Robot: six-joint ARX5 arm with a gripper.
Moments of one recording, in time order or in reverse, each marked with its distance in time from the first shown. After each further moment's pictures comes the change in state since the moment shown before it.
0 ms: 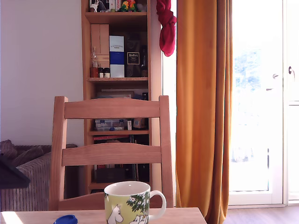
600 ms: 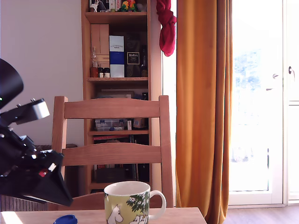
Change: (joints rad) arm 0.000 0.549 0.398 -0.124 -0.003 0.053
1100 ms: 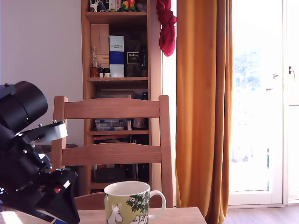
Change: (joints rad) arm -0.011 0.177 0.138 -0.111 0.000 0.027
